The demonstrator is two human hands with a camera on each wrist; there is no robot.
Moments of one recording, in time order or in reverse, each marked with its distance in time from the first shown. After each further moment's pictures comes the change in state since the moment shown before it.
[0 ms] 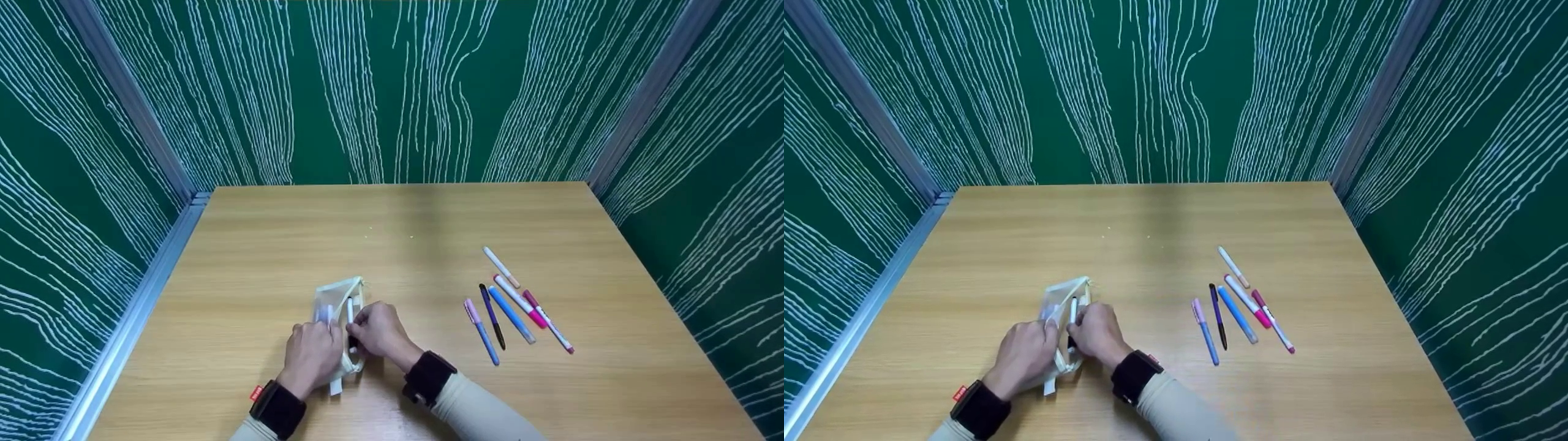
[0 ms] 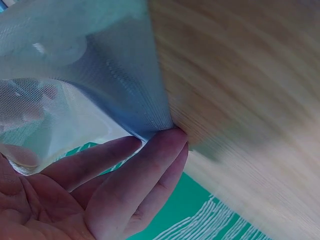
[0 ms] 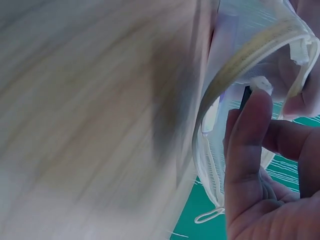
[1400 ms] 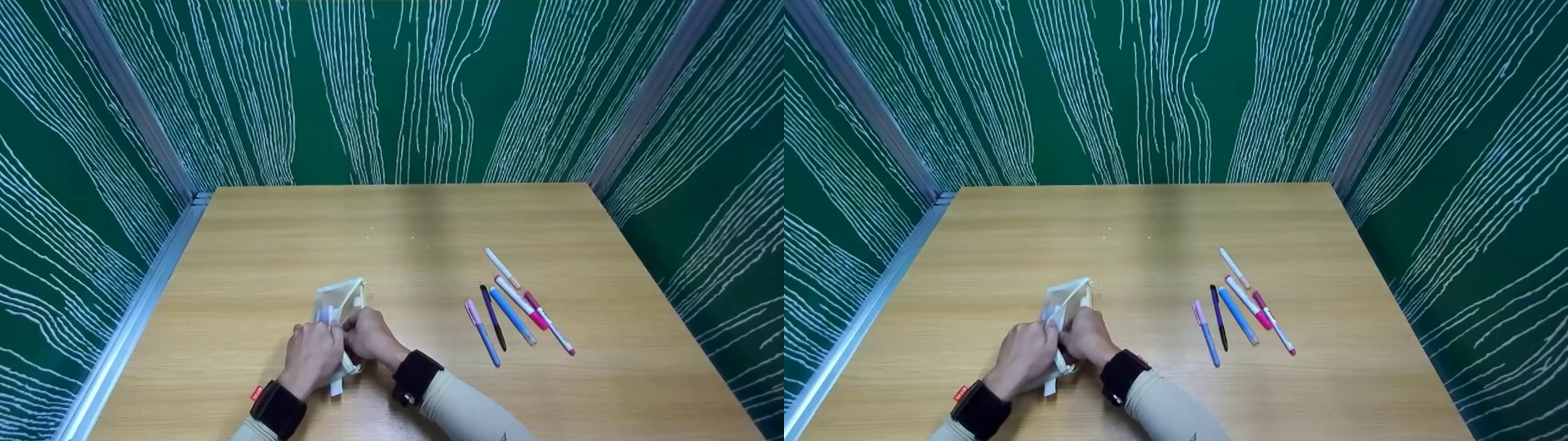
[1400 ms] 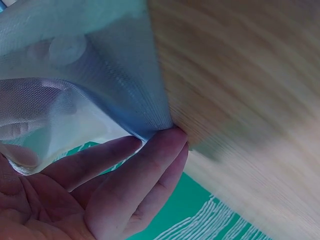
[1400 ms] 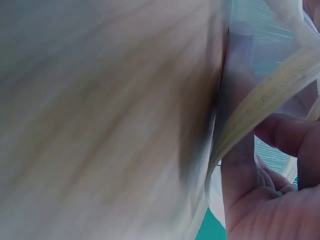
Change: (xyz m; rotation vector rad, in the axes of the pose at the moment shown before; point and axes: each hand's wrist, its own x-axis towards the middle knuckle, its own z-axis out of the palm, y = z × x) left_hand 0.001 0.000 0.002 -0.017 0.017 -0.002; right_hand 0.011 -0.002 0.022 -0.114 -0.049 0.017
